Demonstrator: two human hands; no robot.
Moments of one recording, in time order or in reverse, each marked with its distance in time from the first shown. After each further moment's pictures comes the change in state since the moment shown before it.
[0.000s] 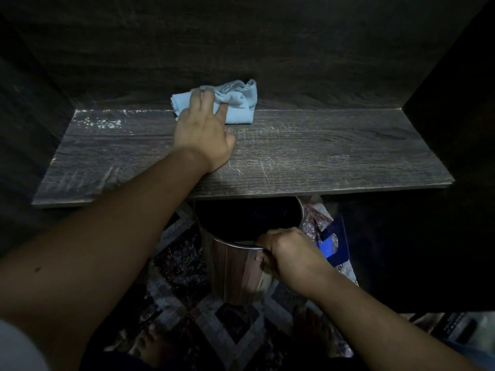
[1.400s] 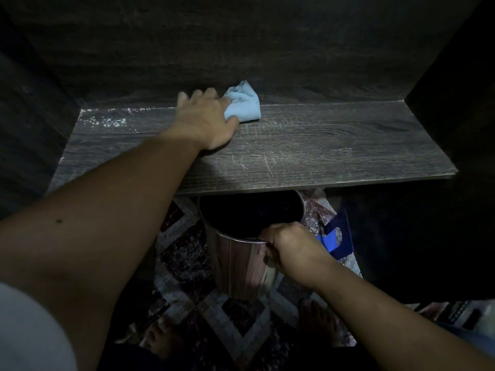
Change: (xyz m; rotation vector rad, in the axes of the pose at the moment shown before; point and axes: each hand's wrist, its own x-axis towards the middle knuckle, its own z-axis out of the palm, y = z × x) left_hand 0.027 -0.010 -0.016 0.011 -0.227 0.012; right_hand 0.002 -0.001 0.006 0.037 -0.015 0.023
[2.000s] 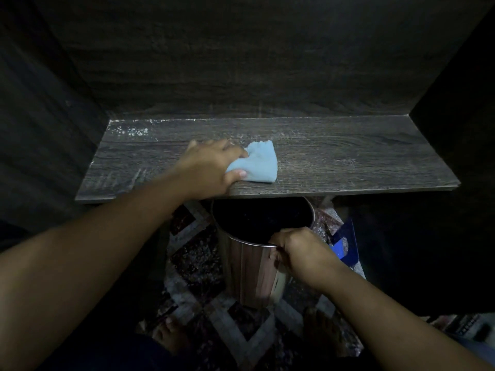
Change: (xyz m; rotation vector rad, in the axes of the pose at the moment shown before) left_hand -0.089 -0.008 0.004 -0.184 0.054 0.269; right_hand -0.009 -0.002 -0.016 -0.017 -0.006 -0.034
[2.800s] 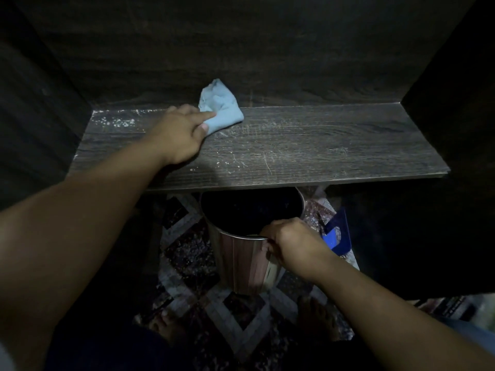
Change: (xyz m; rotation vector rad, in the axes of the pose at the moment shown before) left_hand 0.031 -0.050 0.004 -0.162 0.108 -0.177; right_hand 0.002 0.004 0.009 -0.068 0.045 -0.033
